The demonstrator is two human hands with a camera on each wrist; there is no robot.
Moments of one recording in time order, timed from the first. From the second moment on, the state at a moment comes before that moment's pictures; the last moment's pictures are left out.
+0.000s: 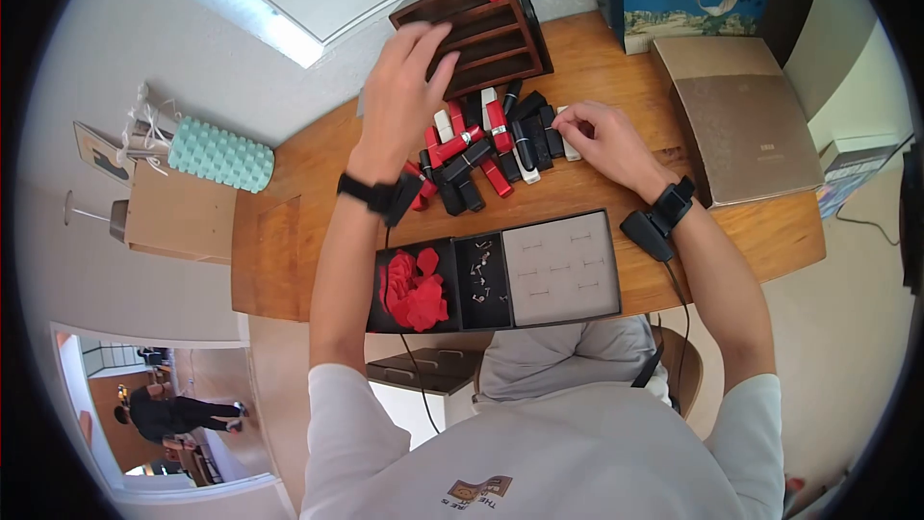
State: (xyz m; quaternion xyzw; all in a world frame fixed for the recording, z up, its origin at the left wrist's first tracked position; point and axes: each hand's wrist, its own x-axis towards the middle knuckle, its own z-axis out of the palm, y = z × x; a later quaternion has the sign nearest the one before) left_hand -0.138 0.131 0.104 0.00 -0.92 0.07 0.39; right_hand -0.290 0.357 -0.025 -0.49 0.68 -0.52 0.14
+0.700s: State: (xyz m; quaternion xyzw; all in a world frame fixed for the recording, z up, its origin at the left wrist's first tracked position) left_hand -0.214 0.113 0.107 -0.02 -0.90 0.13 0.41; right_hand -0.290 0.357 -0.021 -0.48 0.69 -0.52 0.15
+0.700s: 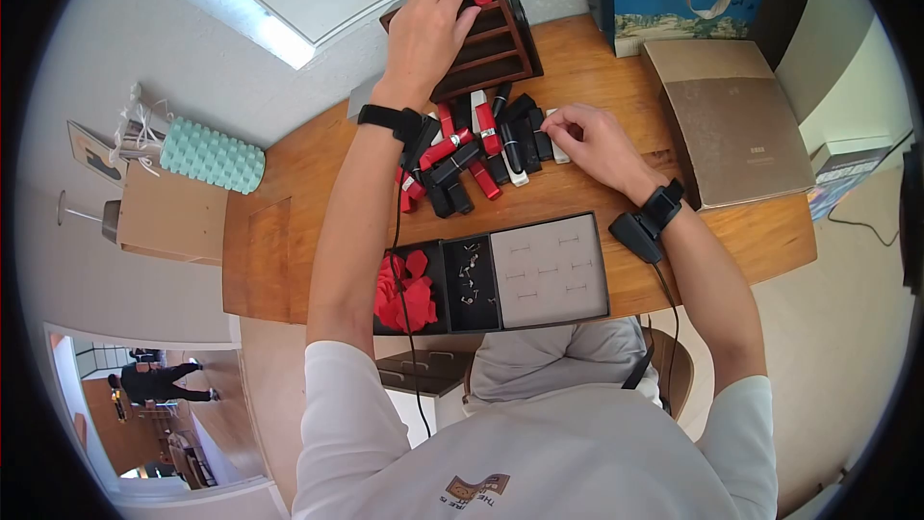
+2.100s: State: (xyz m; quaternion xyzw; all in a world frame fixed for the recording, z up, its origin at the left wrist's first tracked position) left_hand -0.156 0.215 0.039 -0.13 -0.98 -0.14 0.09; right_hand -0.302 0.363 -0.035 -0.48 0.75 -0.46 -0.01
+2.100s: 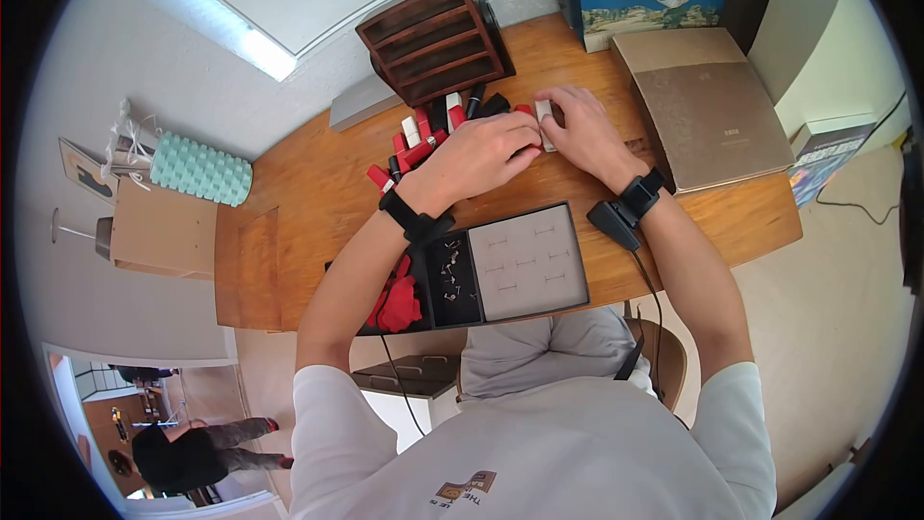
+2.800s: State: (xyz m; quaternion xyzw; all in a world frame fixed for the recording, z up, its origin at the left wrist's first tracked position) left_hand 0.044 0.023 0.059 0.29 -0.86 -0.42 0.05; right_hand -0.310 0.367 -0.029 -0.41 0.73 -0.52 0.15
